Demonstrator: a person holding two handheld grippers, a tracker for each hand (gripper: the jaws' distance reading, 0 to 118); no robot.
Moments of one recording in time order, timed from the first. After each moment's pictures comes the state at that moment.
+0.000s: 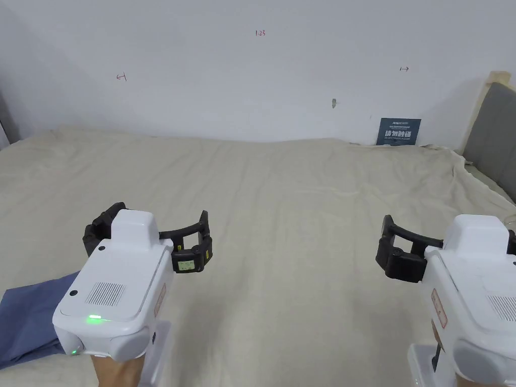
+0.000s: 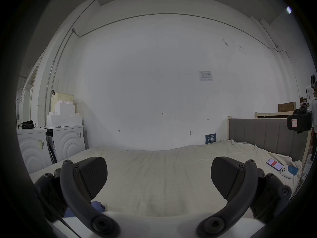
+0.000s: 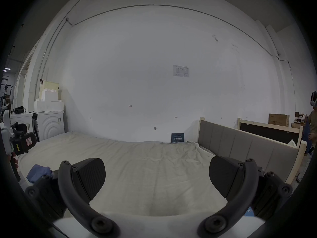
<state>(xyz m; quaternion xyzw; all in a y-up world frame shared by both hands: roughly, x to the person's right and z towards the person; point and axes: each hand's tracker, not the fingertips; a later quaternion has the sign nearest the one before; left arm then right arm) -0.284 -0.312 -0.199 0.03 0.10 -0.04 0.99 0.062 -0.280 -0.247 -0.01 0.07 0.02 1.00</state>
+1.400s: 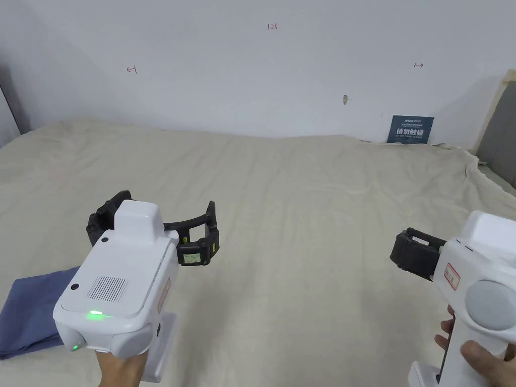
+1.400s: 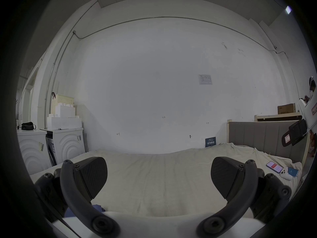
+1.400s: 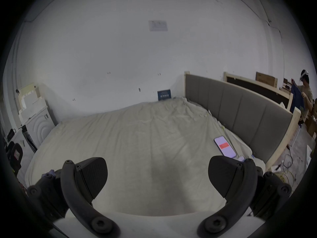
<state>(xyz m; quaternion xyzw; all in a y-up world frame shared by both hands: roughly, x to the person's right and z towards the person) -0.285 -0.306 -0.195 0.04 0.10 -0.04 0.99 0.065 -0.274 -0.277 -0.21 0.01 -0.04 0.98</state>
